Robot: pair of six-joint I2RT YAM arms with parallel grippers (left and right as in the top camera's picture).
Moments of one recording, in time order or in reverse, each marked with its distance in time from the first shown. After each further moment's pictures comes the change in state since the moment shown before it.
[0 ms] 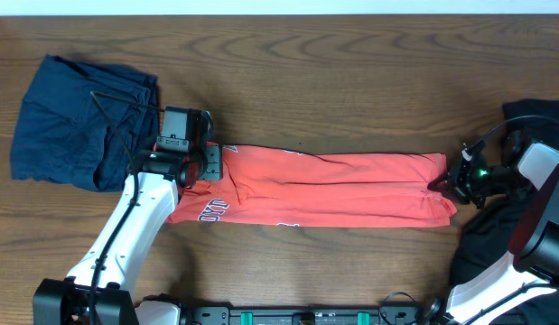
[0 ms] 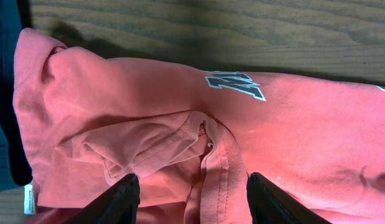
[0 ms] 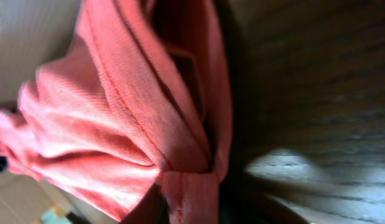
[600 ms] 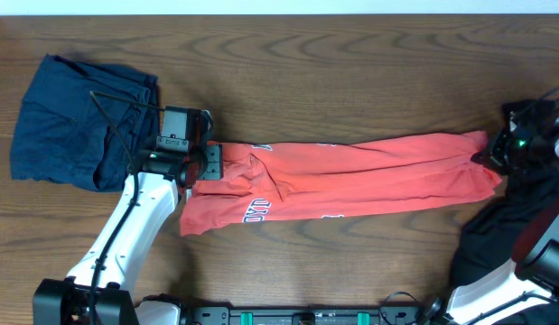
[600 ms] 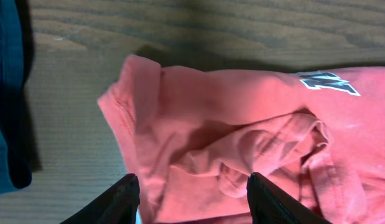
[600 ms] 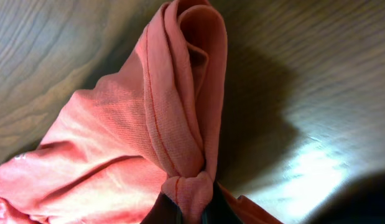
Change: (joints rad) left arm 0.000 0.000 0.000 0.011 0.003 0.000; right arm -0.050 -0.058 0.298 -0.129 0.185 0.083
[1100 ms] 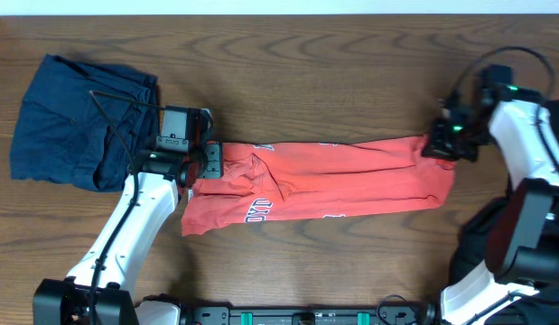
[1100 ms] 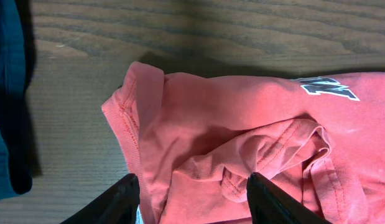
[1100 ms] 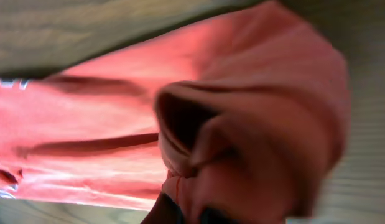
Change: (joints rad) left arm 0.000 0.000 0.000 0.013 0.000 0.000; right arm 0.390 -0.024 0.011 -0.057 0.106 0.009
